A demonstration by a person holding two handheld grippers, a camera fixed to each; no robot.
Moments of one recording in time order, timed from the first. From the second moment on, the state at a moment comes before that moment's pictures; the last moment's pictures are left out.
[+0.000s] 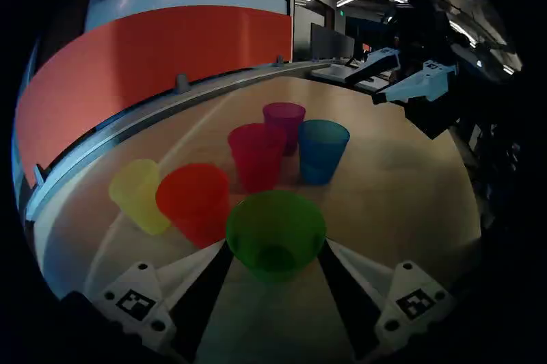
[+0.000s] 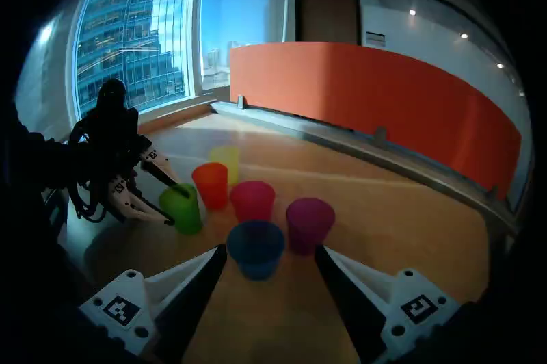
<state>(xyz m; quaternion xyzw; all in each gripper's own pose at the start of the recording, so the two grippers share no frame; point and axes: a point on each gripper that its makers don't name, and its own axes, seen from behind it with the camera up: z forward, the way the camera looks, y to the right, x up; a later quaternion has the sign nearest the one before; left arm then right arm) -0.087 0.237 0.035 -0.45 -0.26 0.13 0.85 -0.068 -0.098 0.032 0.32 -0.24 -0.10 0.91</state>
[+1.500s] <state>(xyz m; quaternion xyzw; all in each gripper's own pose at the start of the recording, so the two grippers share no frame) -0.042 0.227 0.050 -0.43 -0.22 0.10 0.87 -0.082 -0.101 0.031 0.32 -0.25 -0.11 0.90</state>
